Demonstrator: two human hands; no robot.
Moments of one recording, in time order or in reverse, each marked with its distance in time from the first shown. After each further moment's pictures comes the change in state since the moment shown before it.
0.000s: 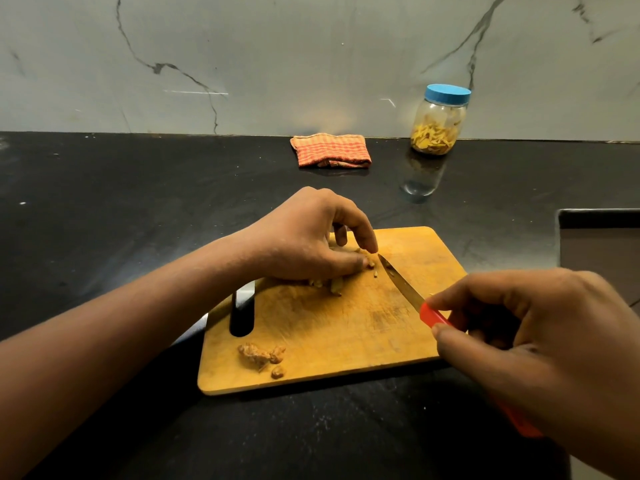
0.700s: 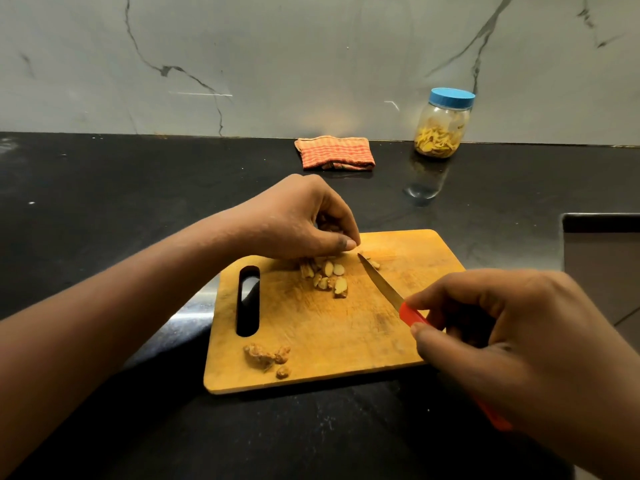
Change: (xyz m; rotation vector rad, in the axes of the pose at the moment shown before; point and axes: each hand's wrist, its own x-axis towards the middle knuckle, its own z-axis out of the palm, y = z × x) left_hand 0.002 -0.005 -0.023 0.044 -0.026 -0.095; right_hand 0.008 -0.006 0.008 0.091 -0.034 -0.059
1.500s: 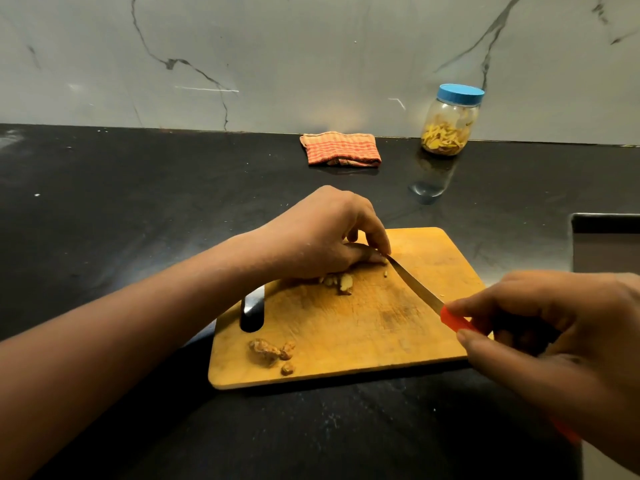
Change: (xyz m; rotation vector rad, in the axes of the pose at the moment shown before) left_hand 0.003 0.009 0.026 0.150 0.035 0.133; right_hand -0.012 0.009 -0.017 -0.053 -0.038 0.046
